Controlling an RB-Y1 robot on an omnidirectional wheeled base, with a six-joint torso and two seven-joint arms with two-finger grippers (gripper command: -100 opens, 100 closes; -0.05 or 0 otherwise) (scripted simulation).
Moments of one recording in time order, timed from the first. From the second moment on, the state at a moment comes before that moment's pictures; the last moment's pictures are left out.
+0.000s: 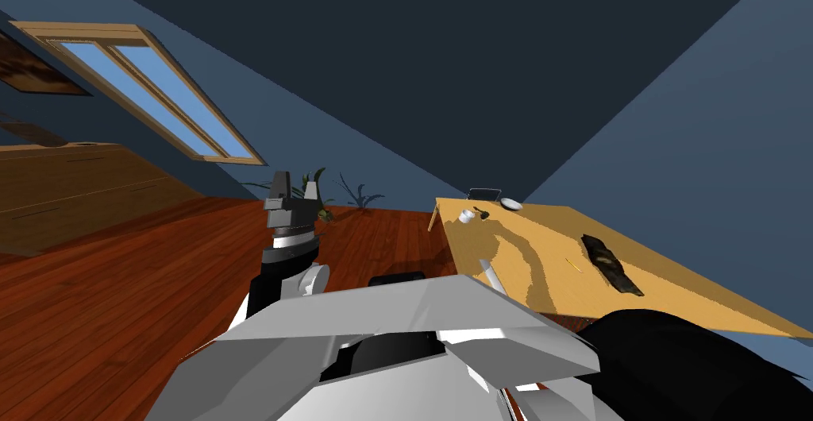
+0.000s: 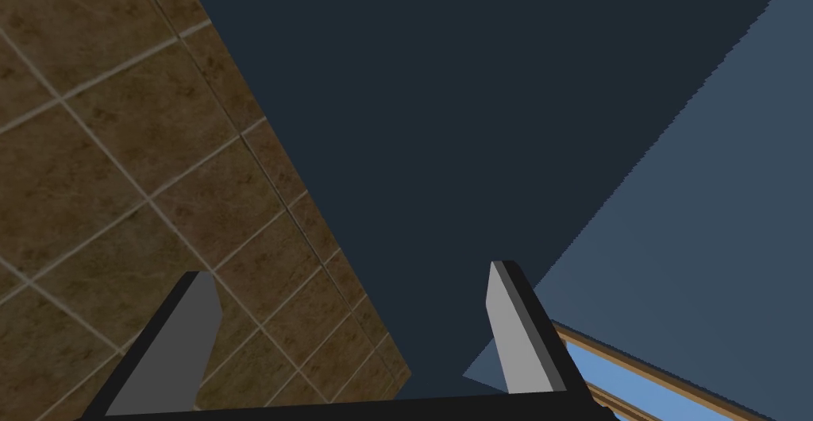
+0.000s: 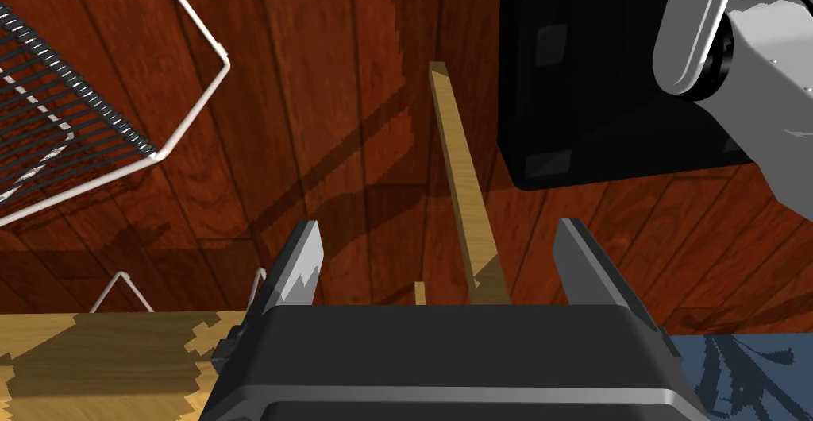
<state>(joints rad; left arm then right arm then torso) 0.50 0.03 -0.07 -2.36 -0.05 -0.47 -0.07 0.83 -1.01 0.67 -1.06 0.06 -0.33 0.52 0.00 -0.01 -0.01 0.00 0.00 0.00</state>
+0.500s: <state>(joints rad) 0.50 0.03 -0.07 -2.36 -0.05 -0.47 -0.07 0.81 -1.05 0.74 -0.96 0.06 -0.32 0.53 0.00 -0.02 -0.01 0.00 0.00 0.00</state>
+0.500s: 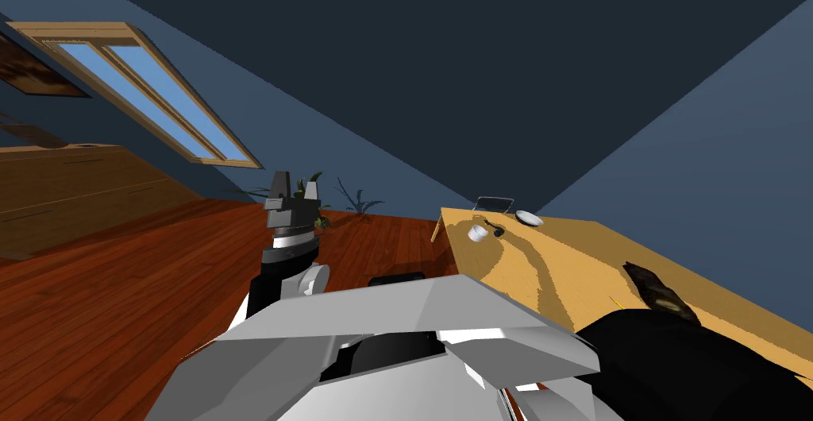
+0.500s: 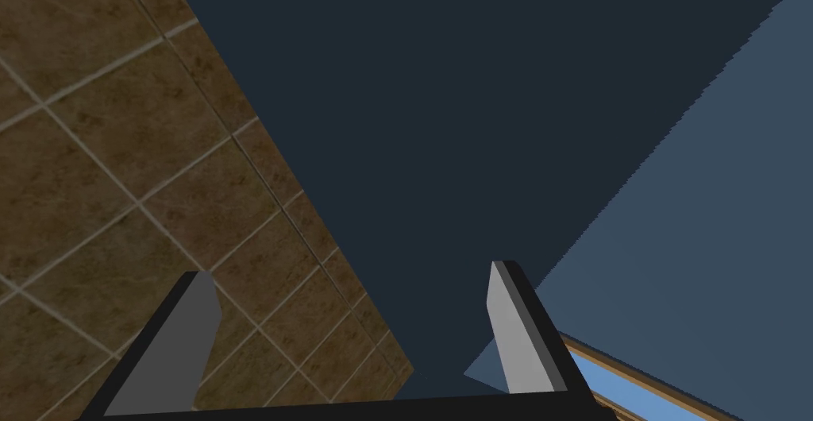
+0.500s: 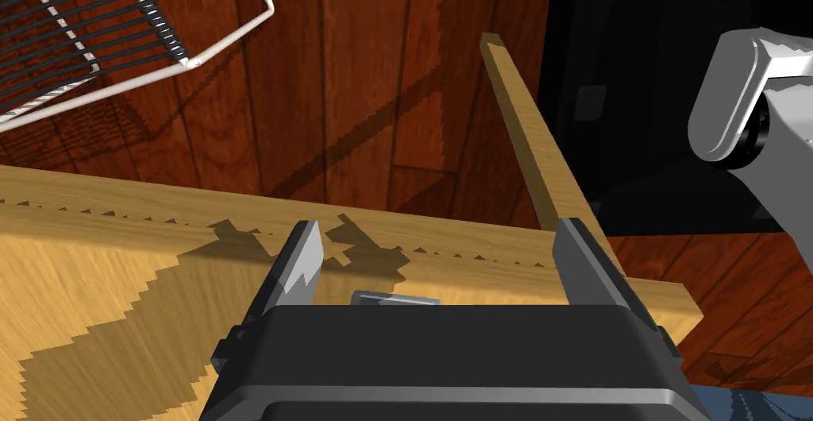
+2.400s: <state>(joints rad) 0.50 0.03 -0.07 -2.36 -0.05 -0.47 -0.07 0.73 -0.97 0.78 -0.87 0.08 -0.32 0.52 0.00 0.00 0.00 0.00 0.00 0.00</state>
